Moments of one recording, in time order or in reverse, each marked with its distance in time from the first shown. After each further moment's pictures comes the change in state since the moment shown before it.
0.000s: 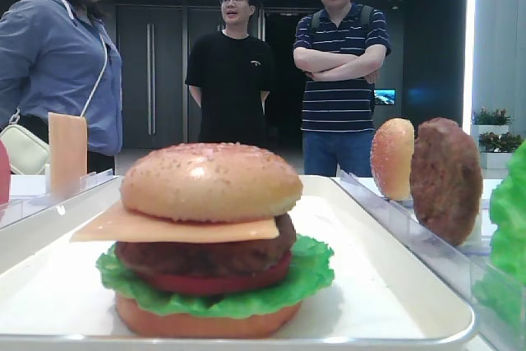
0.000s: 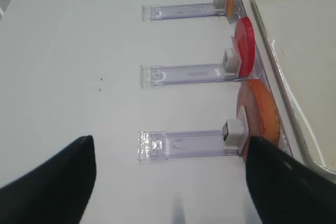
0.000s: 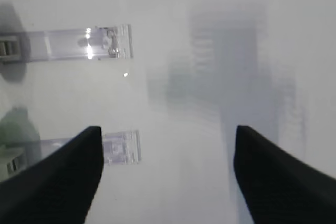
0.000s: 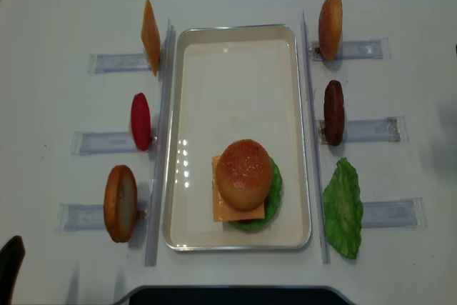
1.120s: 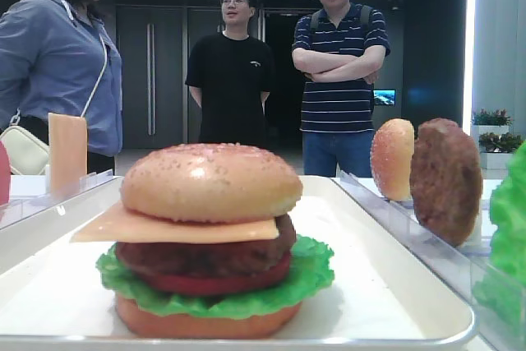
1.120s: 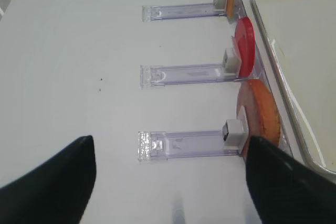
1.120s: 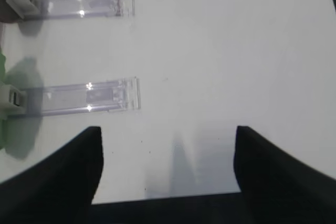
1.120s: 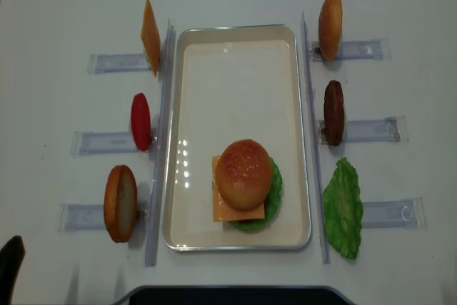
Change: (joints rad) left arm 0.000 0.000 0.000 0.000 0.000 0.000; right arm -0.001 -0.992 0.525 0.001 0.006 0.002
